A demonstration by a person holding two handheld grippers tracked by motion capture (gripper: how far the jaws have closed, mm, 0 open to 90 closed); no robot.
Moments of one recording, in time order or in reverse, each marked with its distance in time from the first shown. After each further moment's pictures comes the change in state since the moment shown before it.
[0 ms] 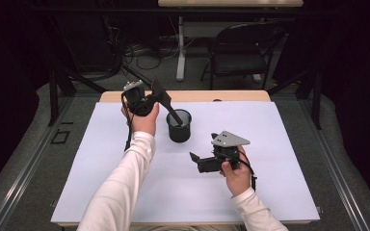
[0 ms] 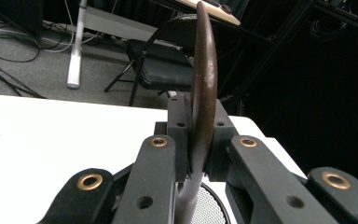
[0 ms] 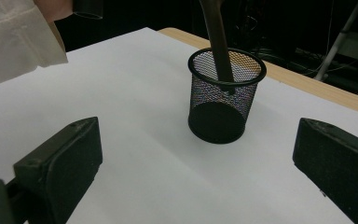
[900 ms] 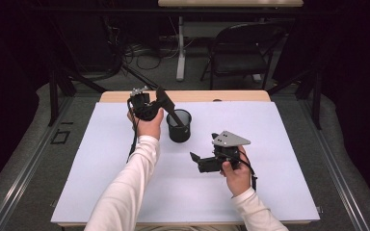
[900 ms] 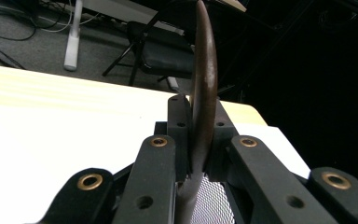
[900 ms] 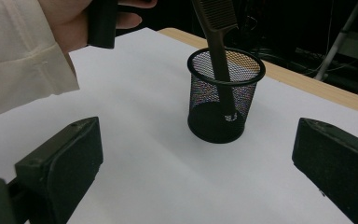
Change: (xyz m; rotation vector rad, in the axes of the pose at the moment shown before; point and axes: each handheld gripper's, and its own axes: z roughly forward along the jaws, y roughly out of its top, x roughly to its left) left arm 0.005 -0.021 0.017 0.048 0.004 -0.039; right arm -0.001 0.000 -0.001 -0.002 0.002 0.003
